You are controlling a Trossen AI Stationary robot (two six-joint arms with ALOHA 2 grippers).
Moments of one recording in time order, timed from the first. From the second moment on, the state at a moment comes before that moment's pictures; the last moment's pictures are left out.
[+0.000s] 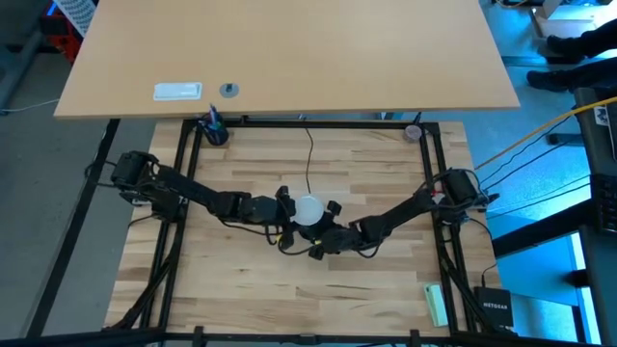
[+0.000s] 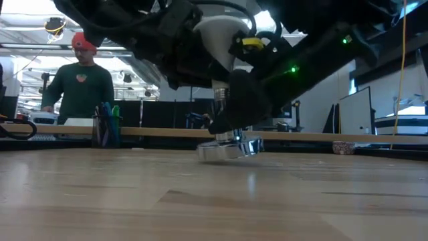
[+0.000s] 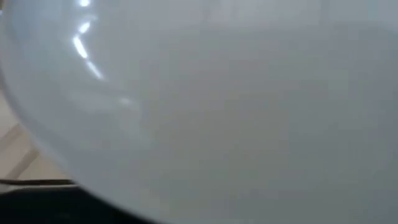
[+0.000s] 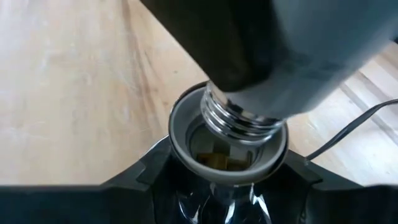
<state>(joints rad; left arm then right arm) -0.18 1.66 0.77 0.44 -0.28 -0.20 0.30 1.94 0.97 0.31 0.64 0.30</state>
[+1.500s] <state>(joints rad) -0.18 1.79 0.77 0.58 -0.35 -0.21 0.30 2.17 0.67 1.20 0.67 0.25</state>
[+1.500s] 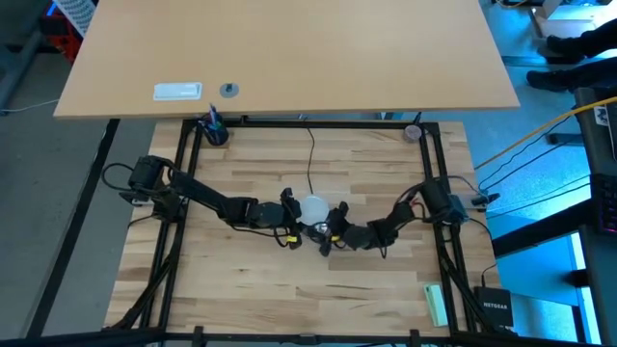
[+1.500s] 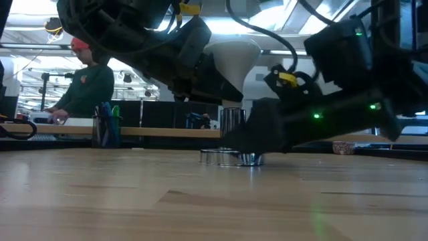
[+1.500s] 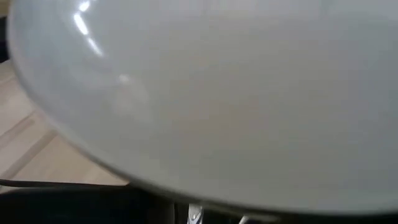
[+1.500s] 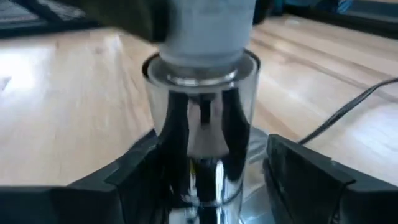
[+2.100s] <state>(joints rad) -0.18 1.79 0.77 0.58 -0.36 -0.23 0.30 2.19 0.71 1.20 0.71 0.23</state>
